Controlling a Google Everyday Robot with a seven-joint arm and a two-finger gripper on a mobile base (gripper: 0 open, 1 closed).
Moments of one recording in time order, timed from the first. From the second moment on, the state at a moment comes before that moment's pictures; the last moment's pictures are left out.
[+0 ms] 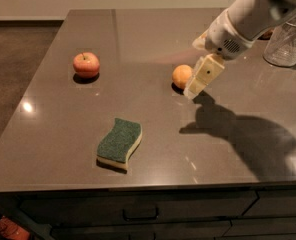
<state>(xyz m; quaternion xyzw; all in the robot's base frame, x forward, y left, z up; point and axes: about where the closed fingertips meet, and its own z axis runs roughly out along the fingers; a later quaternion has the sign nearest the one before) 0.577 -0.129 0.926 -0.59 0.75 0.12 0.26</state>
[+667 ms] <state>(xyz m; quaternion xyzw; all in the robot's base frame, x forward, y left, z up) 0.619 -0.116 0.887 -0.58 0.76 0.15 0.25</state>
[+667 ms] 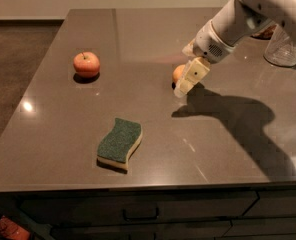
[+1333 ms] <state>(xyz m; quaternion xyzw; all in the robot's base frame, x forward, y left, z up) 0.645 -0.122 0.856 -0.58 0.76 0.16 0.24</state>
